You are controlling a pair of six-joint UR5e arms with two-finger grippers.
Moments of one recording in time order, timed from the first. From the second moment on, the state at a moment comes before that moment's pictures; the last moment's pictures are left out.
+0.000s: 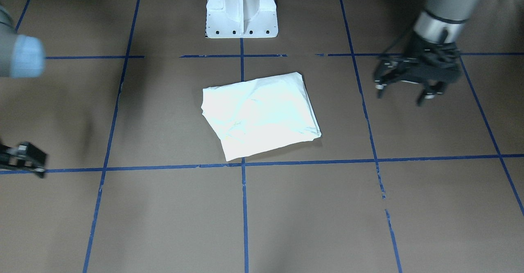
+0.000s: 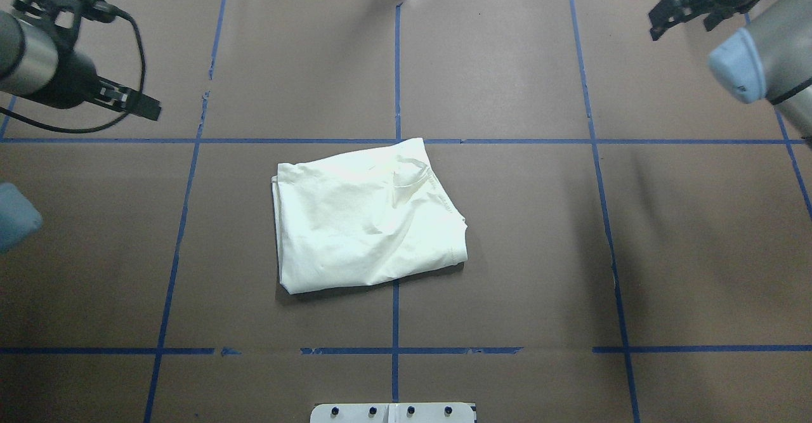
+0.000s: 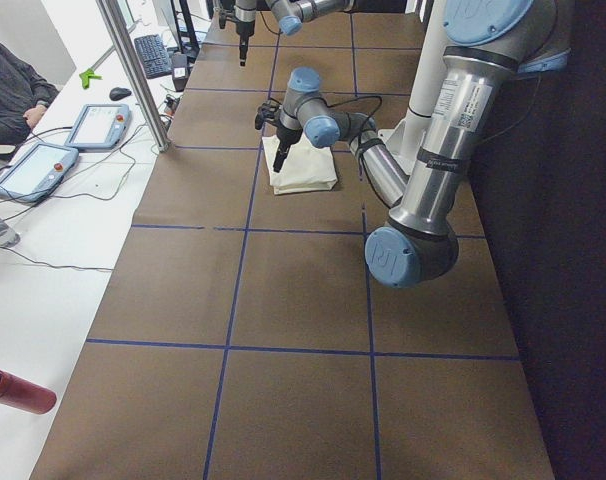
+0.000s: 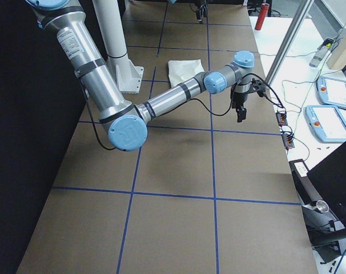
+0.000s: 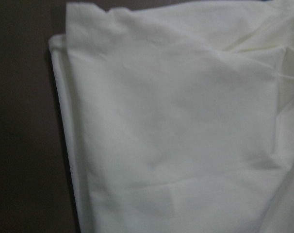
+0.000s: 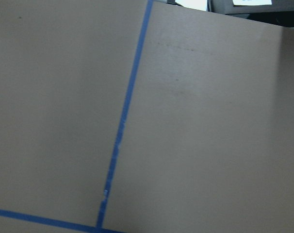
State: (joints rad) left arm -1.02 -1.80 -2.04 -1.64 -2.01 -0.50; right arm 1.25 -1.12 1.58 -1.57 2.20 0.34
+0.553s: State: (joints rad) left arm -1.46 -1.69 -1.84 -1.64 -2.17 0.05; right arm 1.52 -1.35 1.59 -1.65 2.32 0.06
